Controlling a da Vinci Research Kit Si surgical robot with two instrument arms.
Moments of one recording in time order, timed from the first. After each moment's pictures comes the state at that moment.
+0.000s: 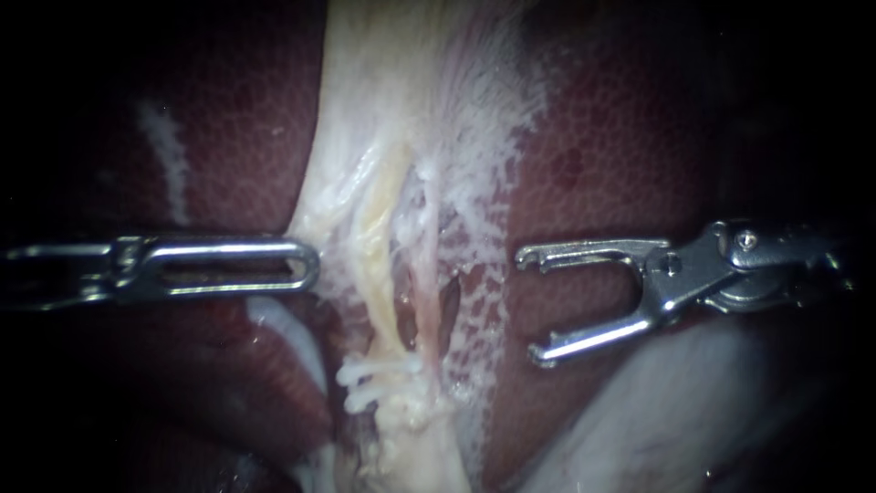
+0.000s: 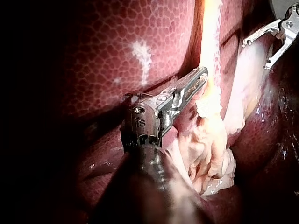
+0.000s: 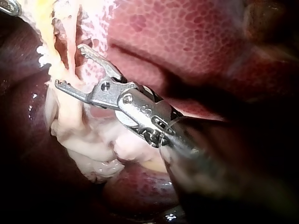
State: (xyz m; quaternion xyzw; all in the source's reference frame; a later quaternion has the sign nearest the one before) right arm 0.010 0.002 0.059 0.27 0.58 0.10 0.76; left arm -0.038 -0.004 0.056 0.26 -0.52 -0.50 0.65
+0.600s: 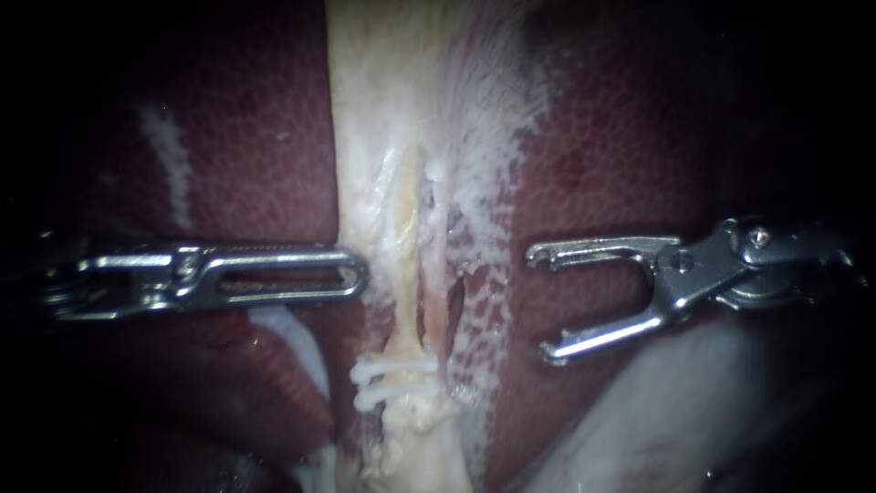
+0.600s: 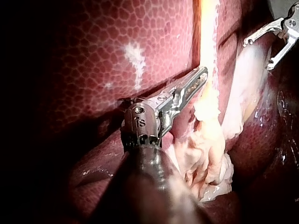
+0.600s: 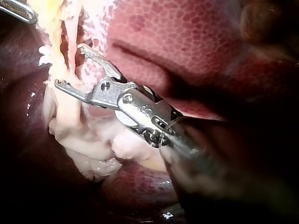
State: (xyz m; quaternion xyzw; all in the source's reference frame) right arm 0.009 0.002 0.059 0.27 0.58 0.09 0.76; left arm -0.041 -0.005 0.058 0.27 -0.51 -0.50 0.65
